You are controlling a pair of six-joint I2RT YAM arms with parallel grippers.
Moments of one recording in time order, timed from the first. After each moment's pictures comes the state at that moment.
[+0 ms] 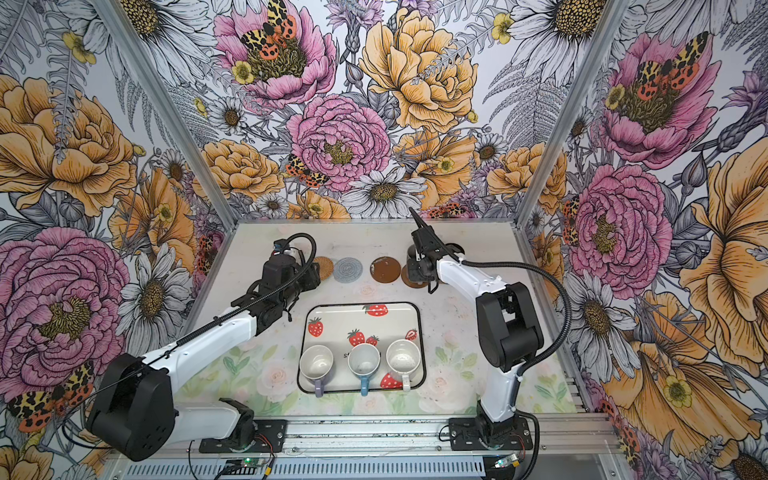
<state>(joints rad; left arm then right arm) -0.42 1.32 0.82 -0.01 -0.23 -0.52 0.34 1.84 1.38 -0.59 0.03 0.24</state>
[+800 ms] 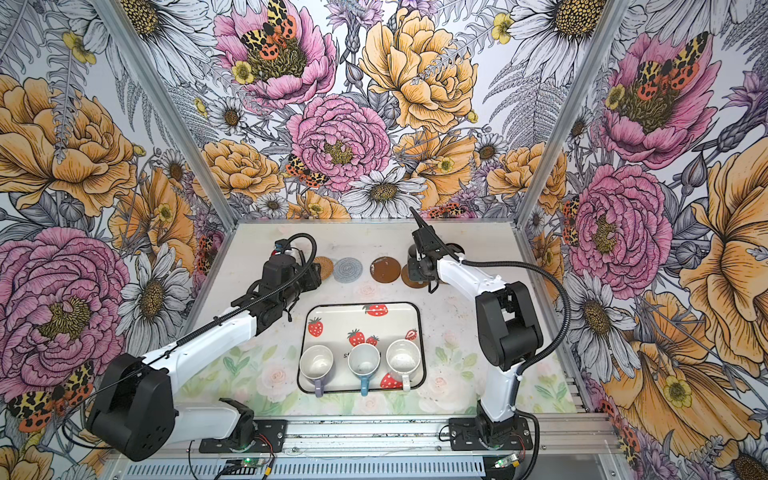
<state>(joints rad) -0.42 1.32 0.82 -0.01 -0.21 -0.52 0.34 1.84 1.38 -0.57 0.03 0.24</state>
